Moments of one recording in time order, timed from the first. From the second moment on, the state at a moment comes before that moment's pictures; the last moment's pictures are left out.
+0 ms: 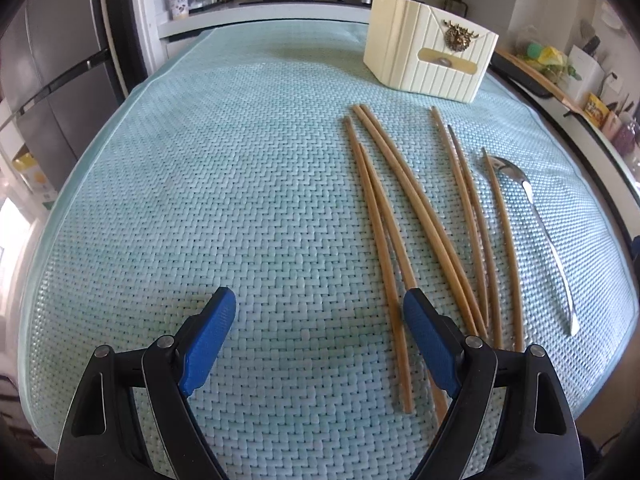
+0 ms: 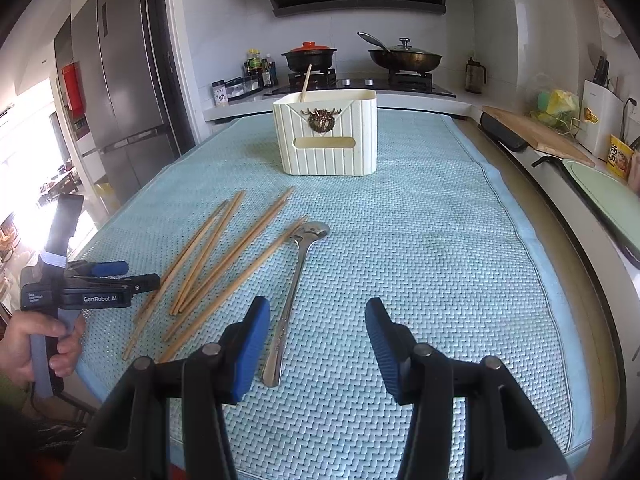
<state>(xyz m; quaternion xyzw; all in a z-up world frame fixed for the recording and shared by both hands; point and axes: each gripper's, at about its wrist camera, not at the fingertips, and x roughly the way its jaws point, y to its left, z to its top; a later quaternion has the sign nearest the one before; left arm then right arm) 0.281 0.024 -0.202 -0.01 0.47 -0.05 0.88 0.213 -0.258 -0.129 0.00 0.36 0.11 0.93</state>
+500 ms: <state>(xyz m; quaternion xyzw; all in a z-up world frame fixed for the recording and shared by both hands) 0.331 0.017 -0.205 0.01 0.46 -0.03 0.89 0.262 -0.248 -0.161 0.02 0.42 0.15 0.89</state>
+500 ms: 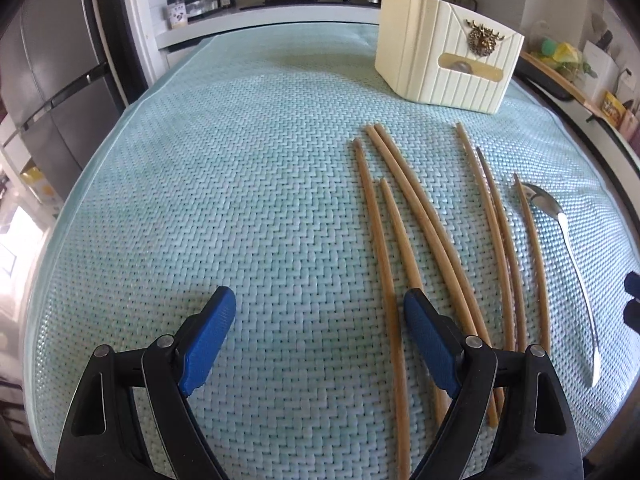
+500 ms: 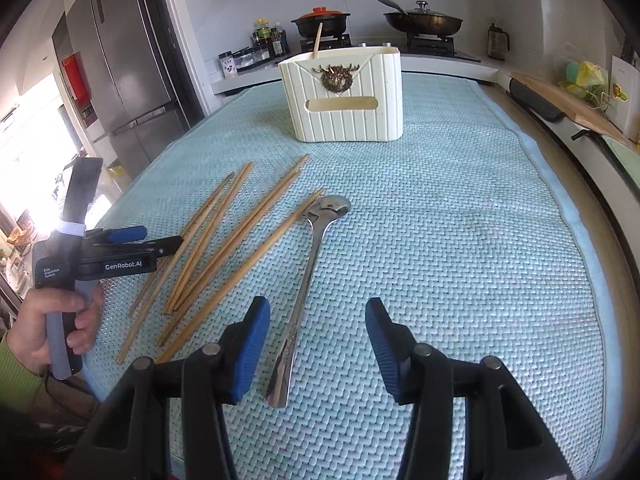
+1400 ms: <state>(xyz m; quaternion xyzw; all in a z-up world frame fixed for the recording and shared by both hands) 0.433 0.005 -0.203 0.03 0.51 -0.06 0.86 0.401 -0.218 -0.193 0.09 0.52 0.22 0.82</state>
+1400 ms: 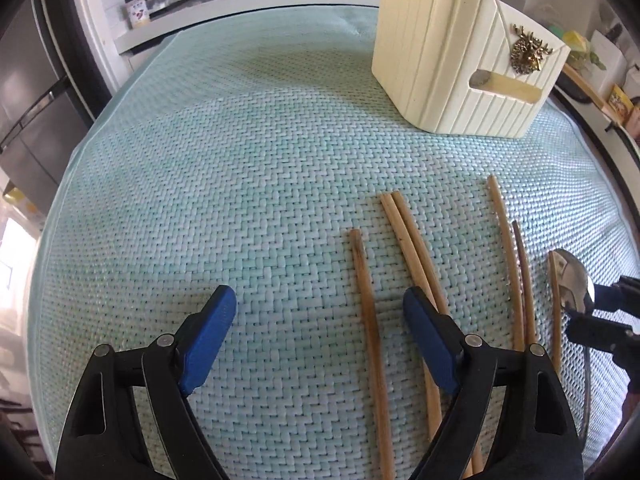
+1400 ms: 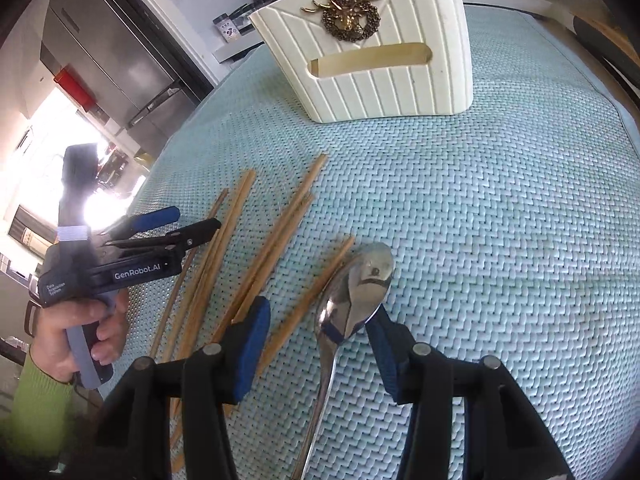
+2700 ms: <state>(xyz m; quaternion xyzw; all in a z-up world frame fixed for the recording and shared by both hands) 0.342 0.038 -0.064 -0.07 0.33 -0.15 0.93 0.330 -0.273 -0.077 0.14 0.39 0.25 0.88</state>
